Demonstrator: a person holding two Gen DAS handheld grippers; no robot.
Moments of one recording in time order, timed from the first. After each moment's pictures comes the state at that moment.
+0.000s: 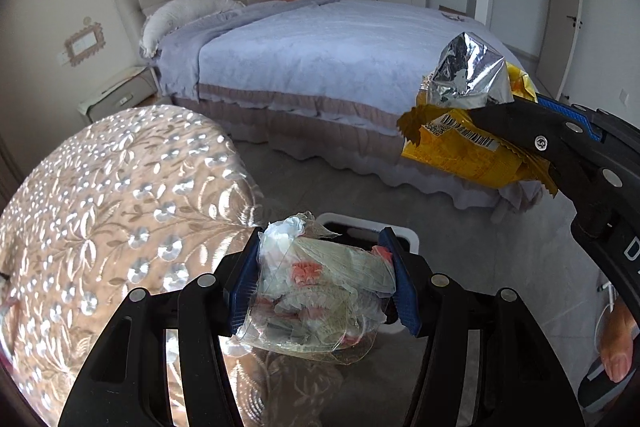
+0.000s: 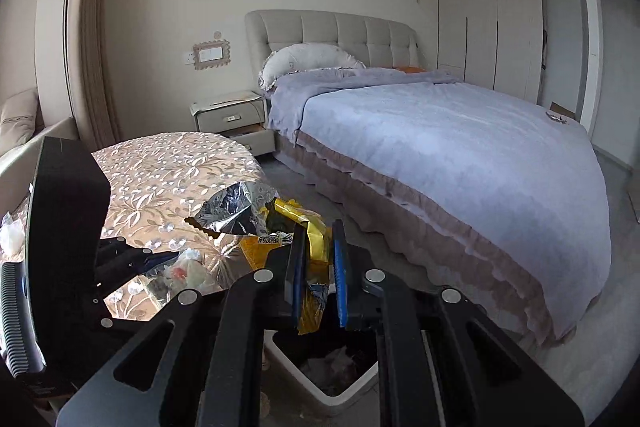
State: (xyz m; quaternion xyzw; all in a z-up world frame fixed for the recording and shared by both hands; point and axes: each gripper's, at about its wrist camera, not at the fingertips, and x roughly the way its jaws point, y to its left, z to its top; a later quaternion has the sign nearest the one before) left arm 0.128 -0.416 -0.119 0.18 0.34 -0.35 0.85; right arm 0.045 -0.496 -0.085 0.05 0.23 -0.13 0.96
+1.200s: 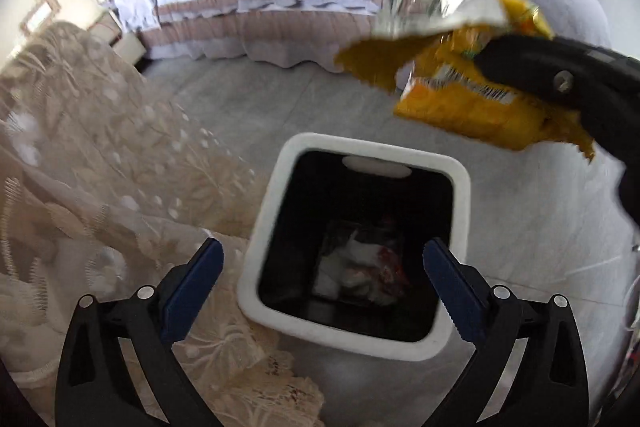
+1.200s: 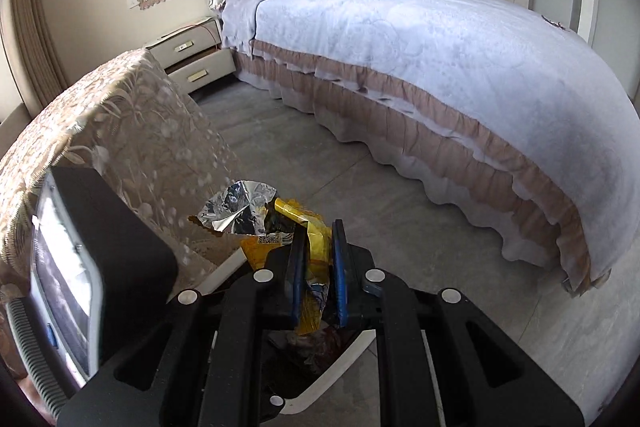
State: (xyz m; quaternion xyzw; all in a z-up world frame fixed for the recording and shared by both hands) left arm 0.188 -0.535 -0.285 0.28 0.45 -0.30 0.79; right arm 0.127 -0.605 -0.231 0.13 0.37 -0.15 0.91
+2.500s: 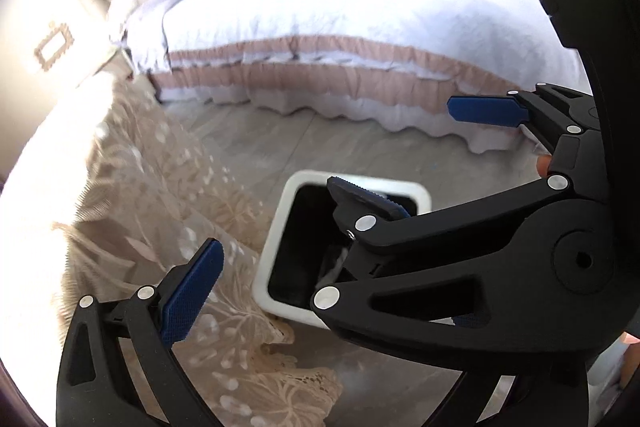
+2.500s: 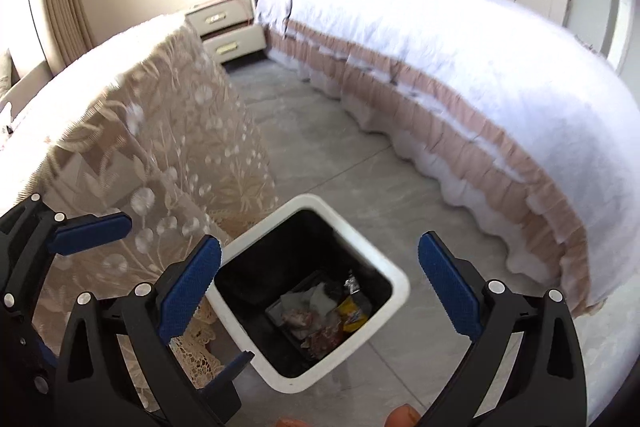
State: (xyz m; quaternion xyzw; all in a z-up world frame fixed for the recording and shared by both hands) left arm 0.137 -0.504 -0.218 0.26 0.38 -0.34 0.82; right arm 0.123 -0.582 -0.220 0.08 0.39 -0.11 0.91
